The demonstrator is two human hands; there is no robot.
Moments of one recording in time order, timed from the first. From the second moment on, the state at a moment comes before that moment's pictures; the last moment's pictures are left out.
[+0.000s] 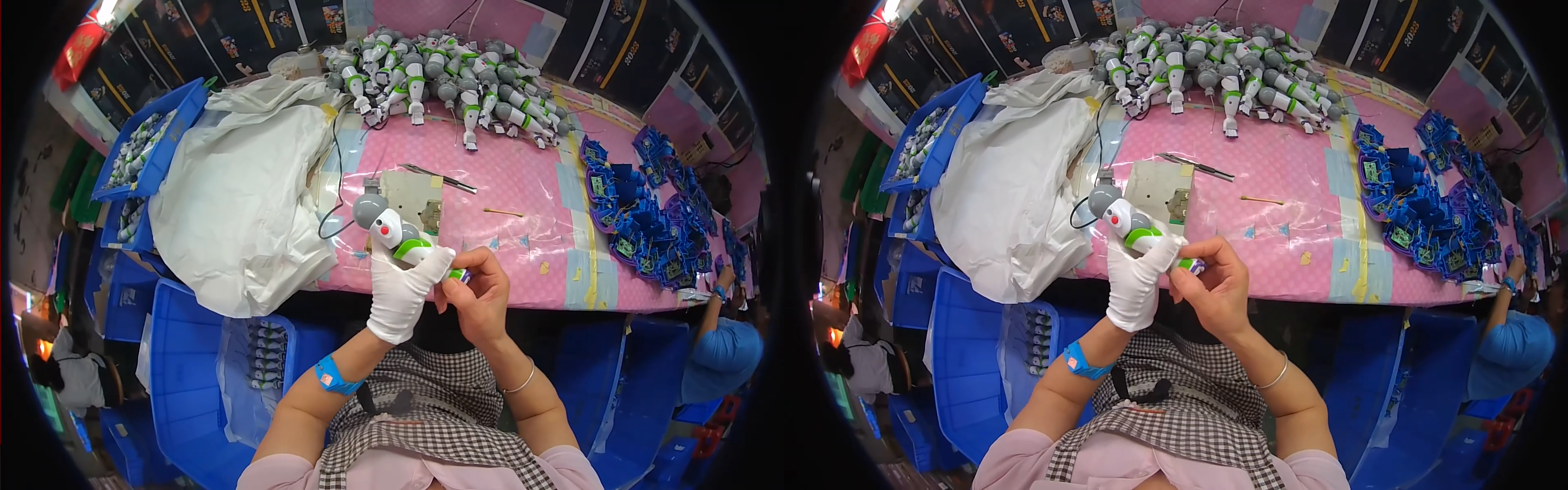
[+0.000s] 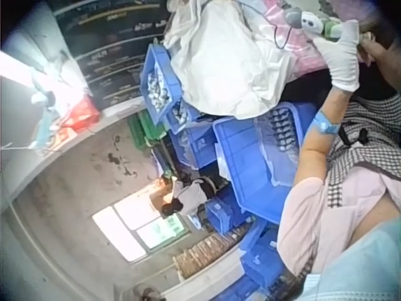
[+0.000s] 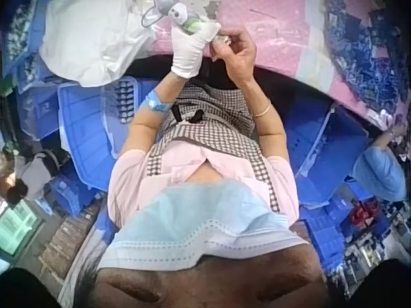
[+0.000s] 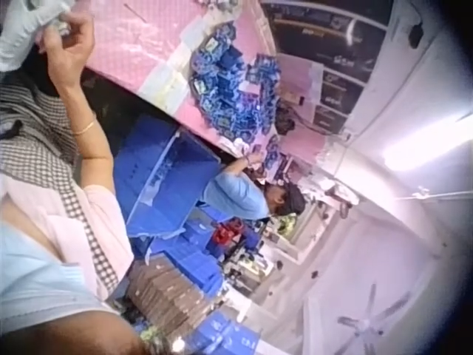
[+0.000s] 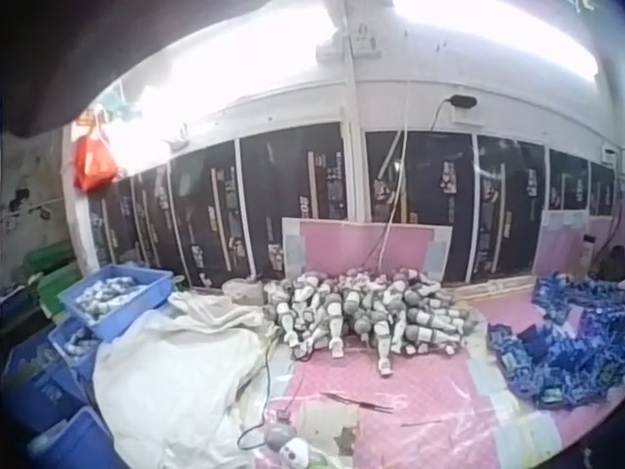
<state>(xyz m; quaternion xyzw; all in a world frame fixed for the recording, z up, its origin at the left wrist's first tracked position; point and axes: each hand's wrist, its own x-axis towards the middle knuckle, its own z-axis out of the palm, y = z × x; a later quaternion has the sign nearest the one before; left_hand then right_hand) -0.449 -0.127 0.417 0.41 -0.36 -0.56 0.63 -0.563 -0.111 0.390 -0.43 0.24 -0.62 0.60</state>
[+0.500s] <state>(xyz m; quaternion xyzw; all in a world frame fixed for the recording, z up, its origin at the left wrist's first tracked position) -0.412 -0.152 0.398 0.48 -0.28 -0.49 0.67 -0.542 -0.099 0.392 -0.31 0.26 -0.68 0.62</state>
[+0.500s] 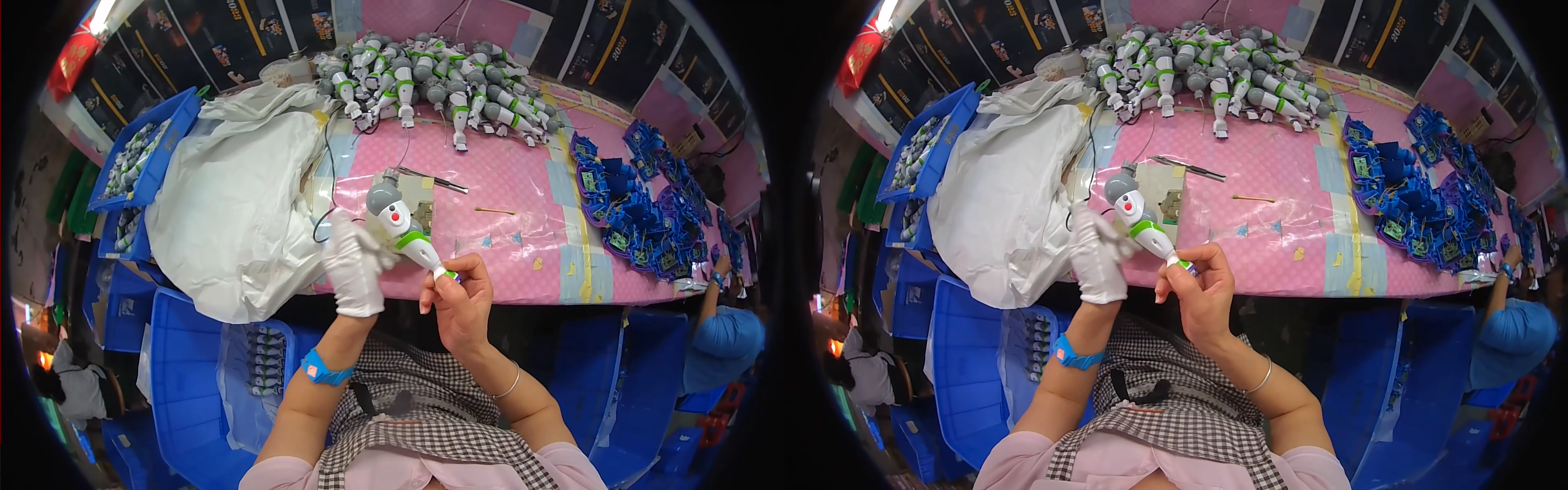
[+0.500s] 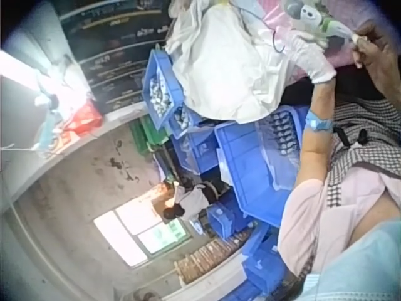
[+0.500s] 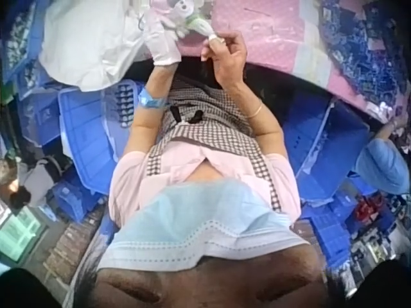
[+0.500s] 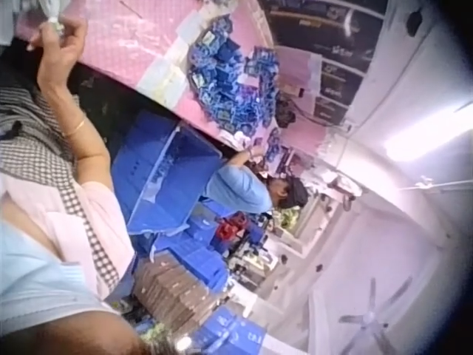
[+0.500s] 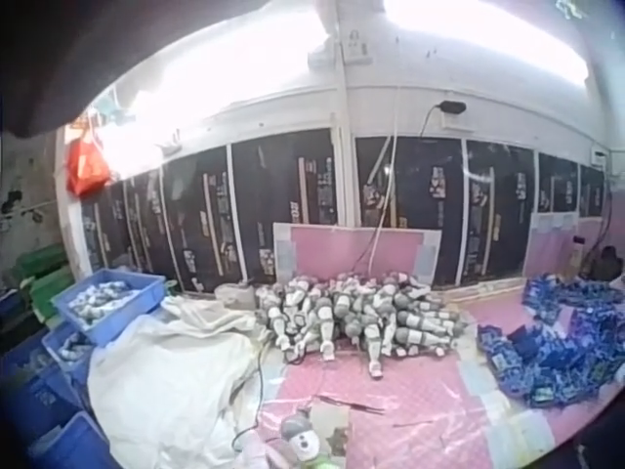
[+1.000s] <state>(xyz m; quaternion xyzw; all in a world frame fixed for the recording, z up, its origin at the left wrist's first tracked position) -0.400 -0.158 0.424 0.42 -0.43 -0.61 0.51 -0.545 -0.100 0.383 -0.31 0.24 -0.64 0.66</state>
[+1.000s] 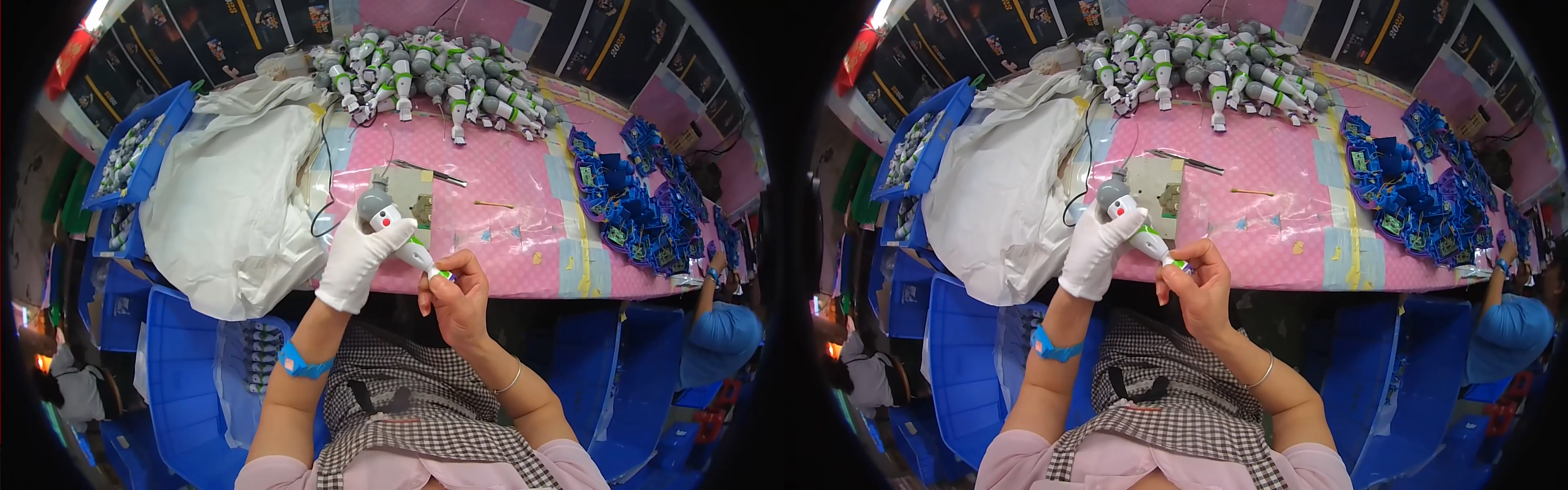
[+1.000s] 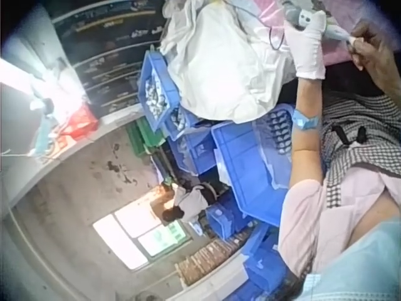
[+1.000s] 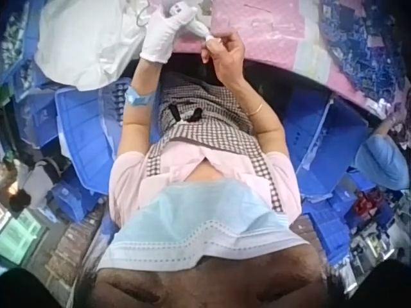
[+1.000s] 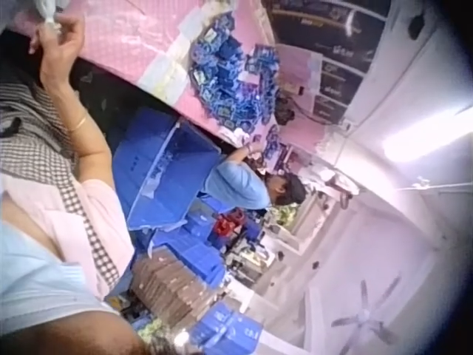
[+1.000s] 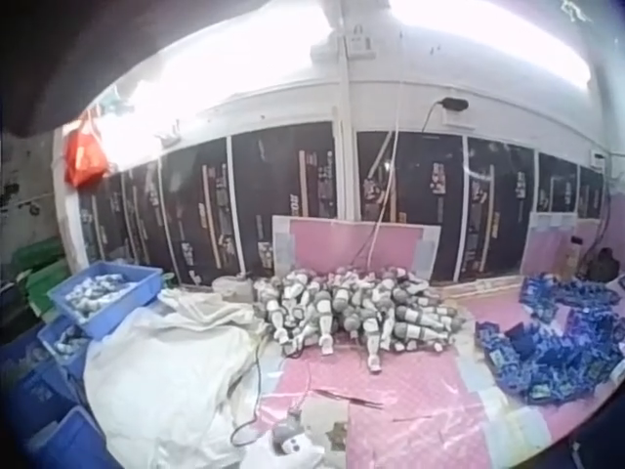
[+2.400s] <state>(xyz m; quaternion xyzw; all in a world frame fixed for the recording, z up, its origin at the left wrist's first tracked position) -0.391 -0.100 0.408 0.45 -0.40 -0.74 0.29 -0.596 -0.178 0.398 -0.48 0.48 -0.42 0.61</state>
